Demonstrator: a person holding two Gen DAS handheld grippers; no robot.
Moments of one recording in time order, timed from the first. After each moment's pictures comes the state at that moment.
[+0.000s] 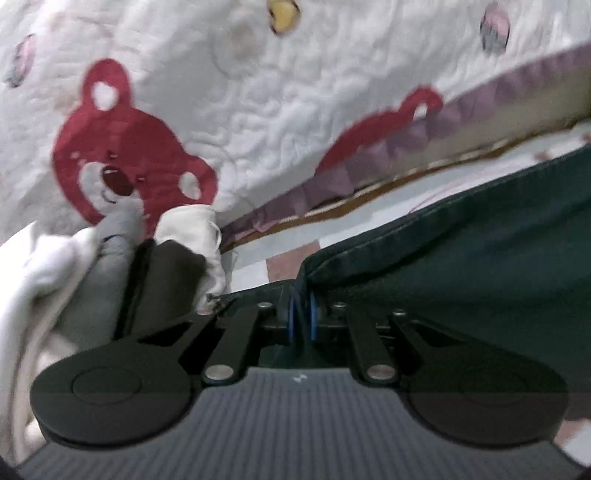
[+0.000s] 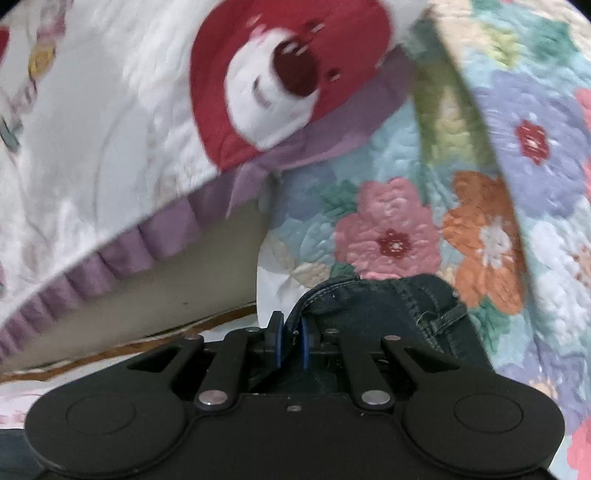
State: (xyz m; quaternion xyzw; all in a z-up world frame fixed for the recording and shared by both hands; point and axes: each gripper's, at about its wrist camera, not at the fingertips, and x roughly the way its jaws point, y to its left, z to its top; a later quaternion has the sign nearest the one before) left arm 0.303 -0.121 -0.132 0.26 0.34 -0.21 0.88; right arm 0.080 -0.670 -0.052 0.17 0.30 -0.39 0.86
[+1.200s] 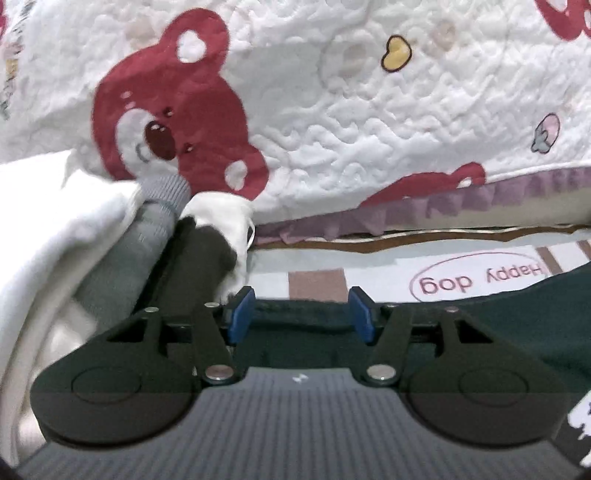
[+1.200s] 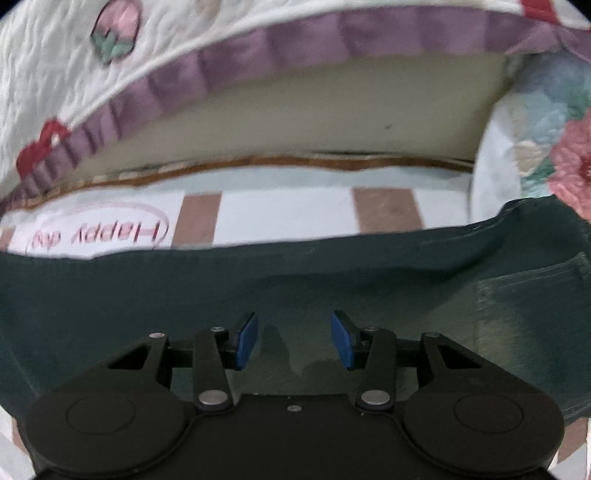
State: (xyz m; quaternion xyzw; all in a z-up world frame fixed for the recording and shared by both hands) left arm 0.320 -0.040 -0.089 0.08 0.35 -0.21 0.91; right arm 0.163 -0.544 -0.130 0.15 0.49 -0.19 0.84
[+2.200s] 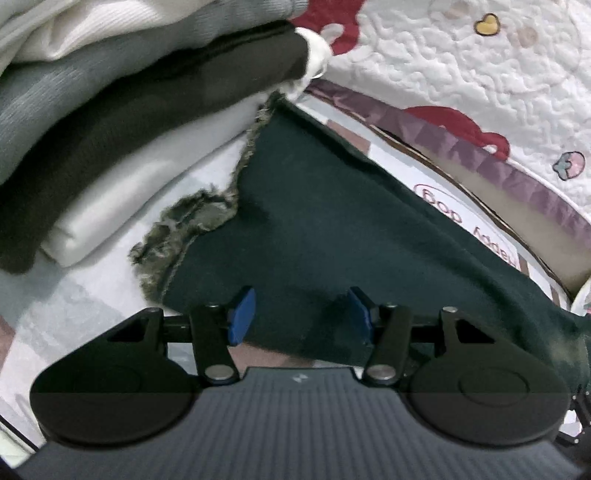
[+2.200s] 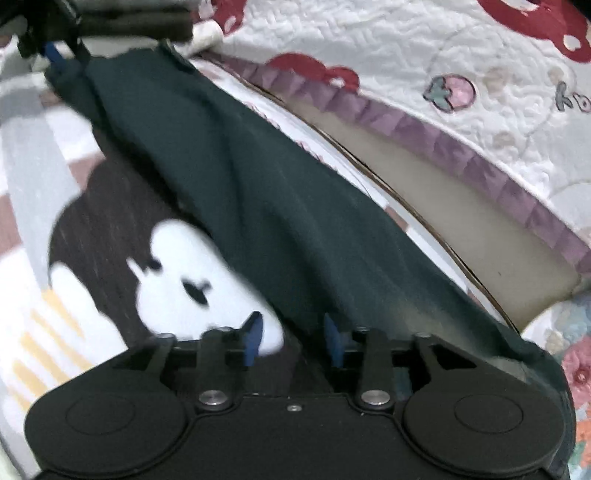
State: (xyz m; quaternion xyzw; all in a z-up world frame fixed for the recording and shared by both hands) left arm 0.221 0.005 -0.156 -0.15 0.47 -0.13 0.86; right arm 0.044 -0.333 -0.163 -0.23 0.41 -0.03 0.88
